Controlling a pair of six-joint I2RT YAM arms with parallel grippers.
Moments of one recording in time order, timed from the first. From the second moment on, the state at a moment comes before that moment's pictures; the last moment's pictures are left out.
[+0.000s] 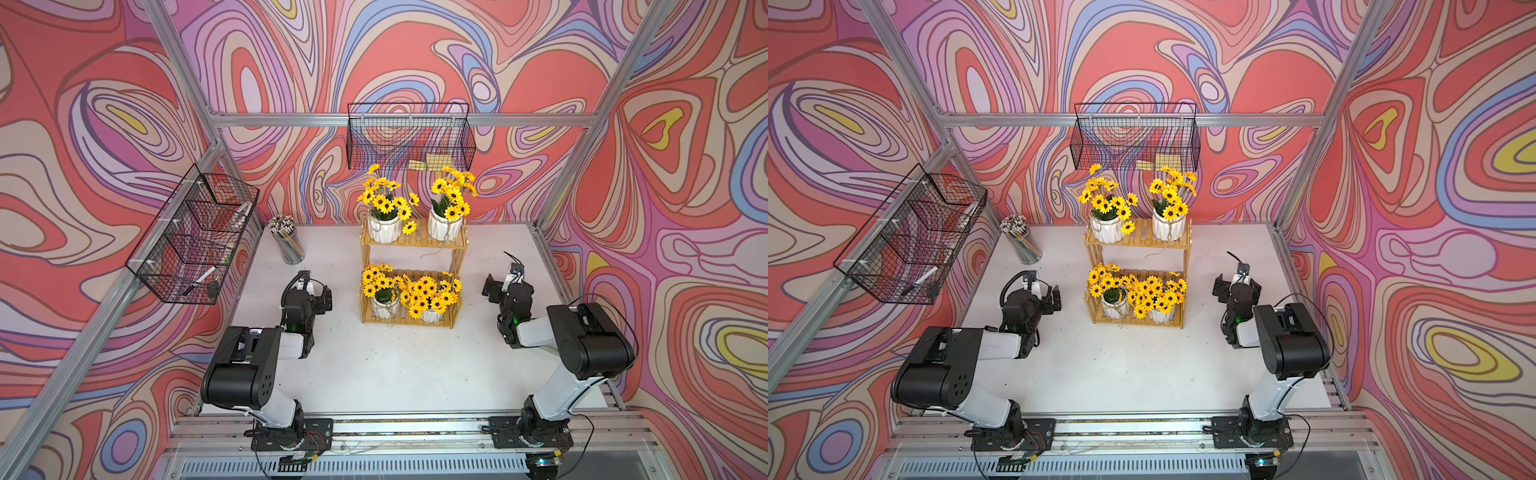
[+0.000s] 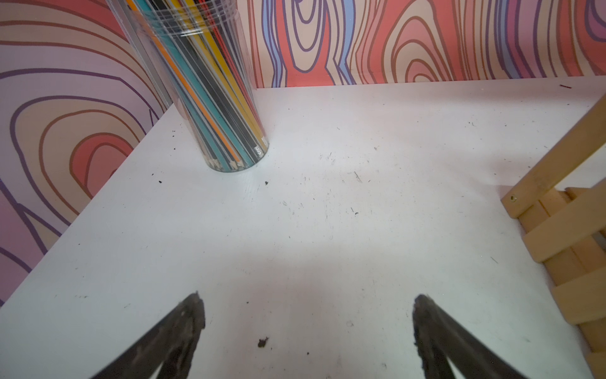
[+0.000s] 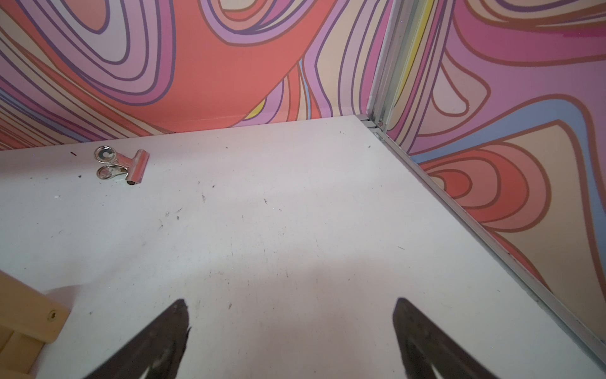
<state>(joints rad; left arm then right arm) -0.05 1.56 0.38 0.82 -0.14 0.00 0.04 1.74 0.46 0.99 0.27 0.05</state>
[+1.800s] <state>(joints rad) -0.20 1.16 0.93 -0.26 0.04 -0.14 0.20 1.38 1.04 -0.01 0.24 0.30</state>
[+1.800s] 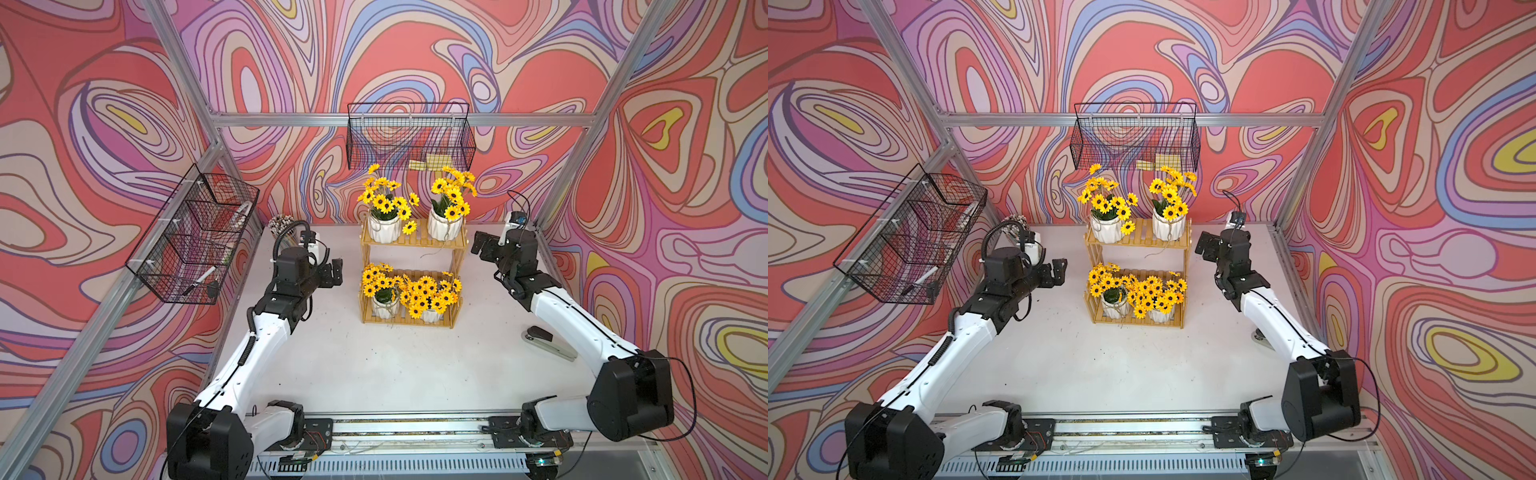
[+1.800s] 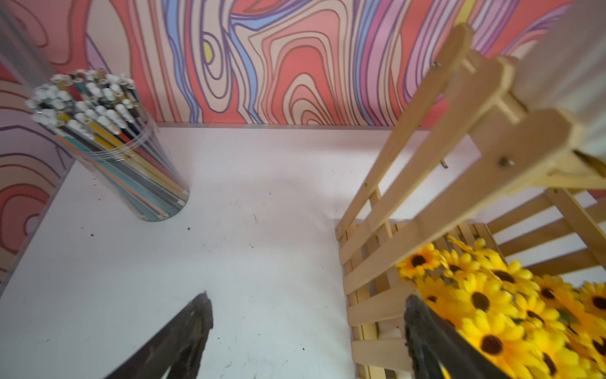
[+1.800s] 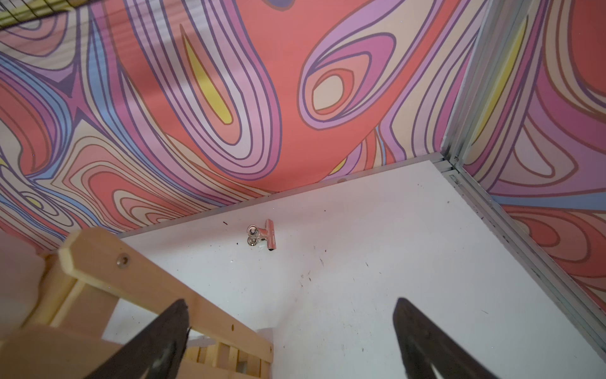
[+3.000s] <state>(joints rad) -0.35 1.20 0.98 -0.58 0.17 -0.12 0.20 1.44 1.09 -0.12 0.24 0.34</state>
